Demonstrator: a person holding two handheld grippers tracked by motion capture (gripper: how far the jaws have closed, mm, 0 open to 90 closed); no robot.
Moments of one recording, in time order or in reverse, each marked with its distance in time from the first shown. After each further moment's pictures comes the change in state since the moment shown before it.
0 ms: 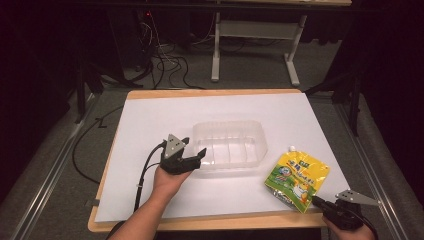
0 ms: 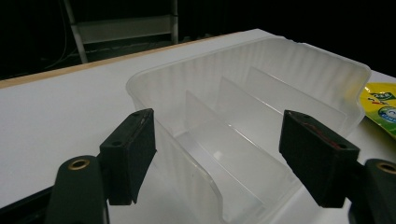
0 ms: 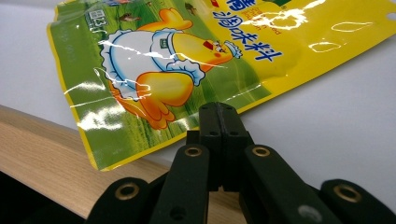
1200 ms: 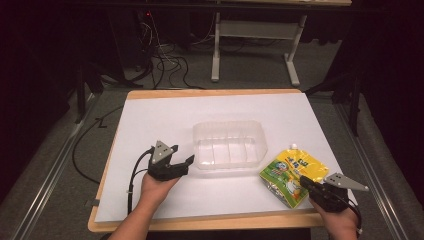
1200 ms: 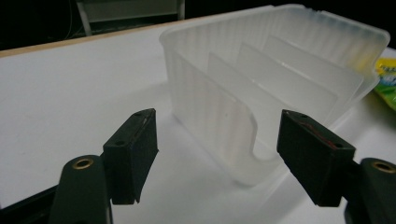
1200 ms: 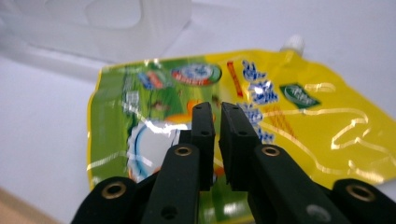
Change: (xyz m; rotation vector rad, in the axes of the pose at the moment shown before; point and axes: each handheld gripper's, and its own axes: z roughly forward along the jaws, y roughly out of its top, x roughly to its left) left arm 0.020 -0.023 -0.029 0.081 0.034 0.007; right arm 0.021 0.049 0.022 -0.165 -0.003 -0.079
